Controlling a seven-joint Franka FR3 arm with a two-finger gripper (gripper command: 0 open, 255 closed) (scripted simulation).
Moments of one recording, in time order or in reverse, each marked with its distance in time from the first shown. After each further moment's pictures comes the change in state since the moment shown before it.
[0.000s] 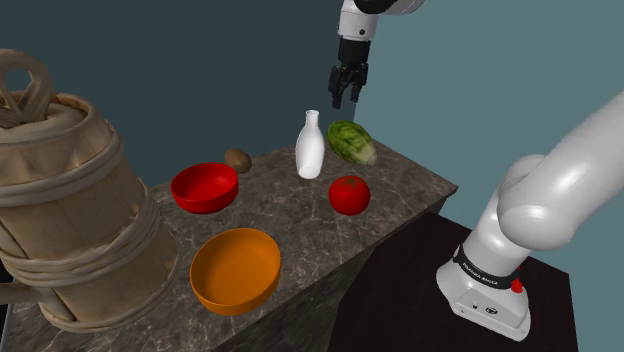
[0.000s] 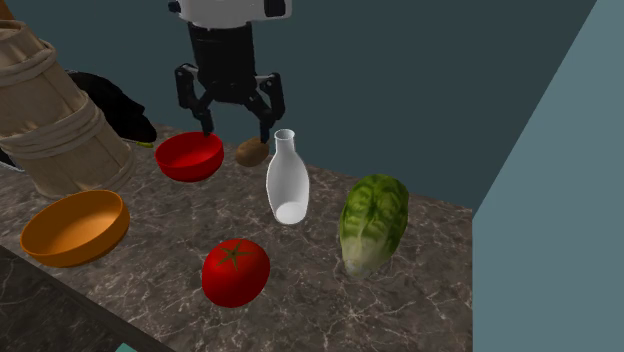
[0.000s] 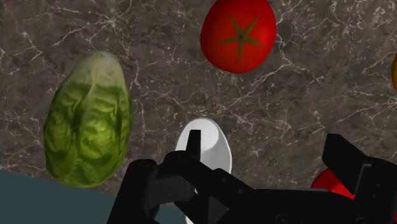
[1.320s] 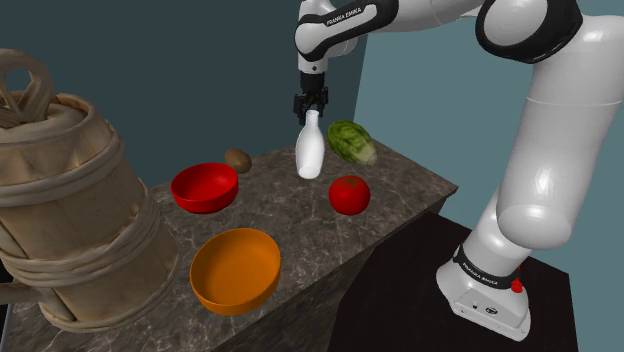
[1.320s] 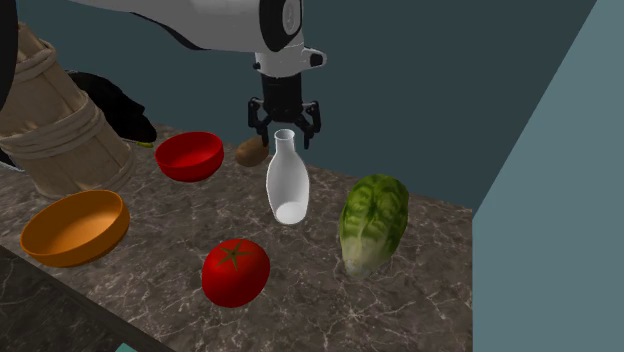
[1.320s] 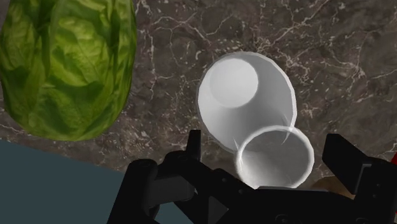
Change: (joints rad) arm -0.022 0.518 -0.023 0.337 -0.011 0.160 -0.047
